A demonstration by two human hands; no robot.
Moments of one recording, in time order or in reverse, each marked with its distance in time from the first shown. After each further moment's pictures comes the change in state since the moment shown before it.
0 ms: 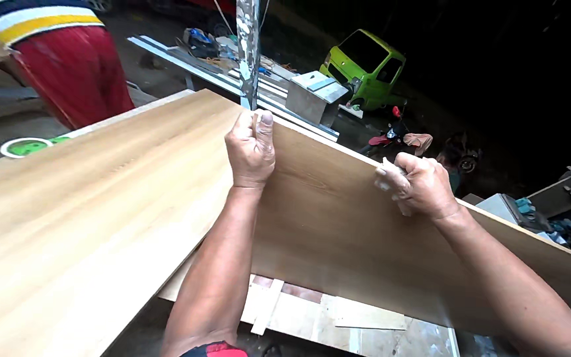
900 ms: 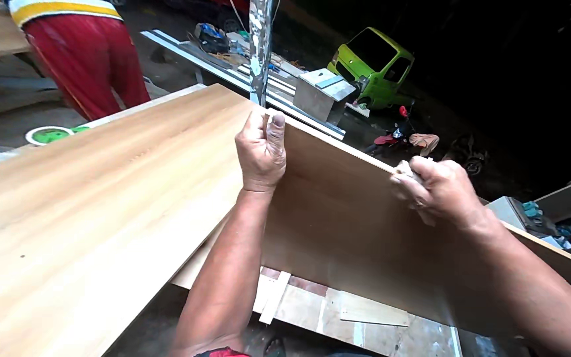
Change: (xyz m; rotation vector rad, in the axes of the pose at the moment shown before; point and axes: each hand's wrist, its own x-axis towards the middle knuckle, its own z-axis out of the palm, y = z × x) left_hand -0.011 0.020 -0.022 -0.138 0.037 0.055; right_hand -0.012 -0.024 -0.019 -0.007 0.000 -0.199
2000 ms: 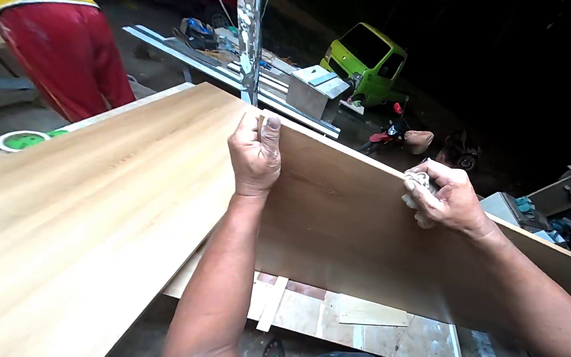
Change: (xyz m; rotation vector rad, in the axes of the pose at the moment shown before) left_hand 0.005 -0.010 0.006 -0.022 -0.041 -0.025; right_hand -0.013 0.020 0.010 0.348 0.092 -0.009
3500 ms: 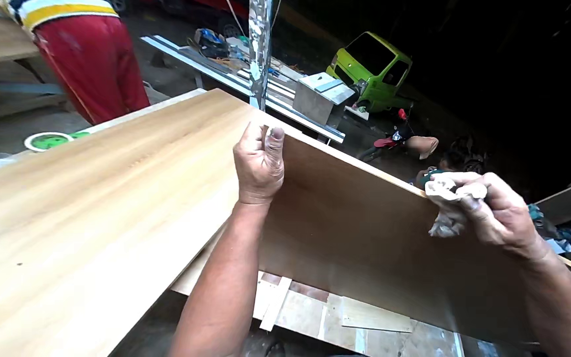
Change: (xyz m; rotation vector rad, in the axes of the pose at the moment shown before) left_hand -0.008 0.015 -0.012 -0.059 0.008 -0.001; right_hand -0.033 0.008 -0.047 0.145 -0.059 -0.183
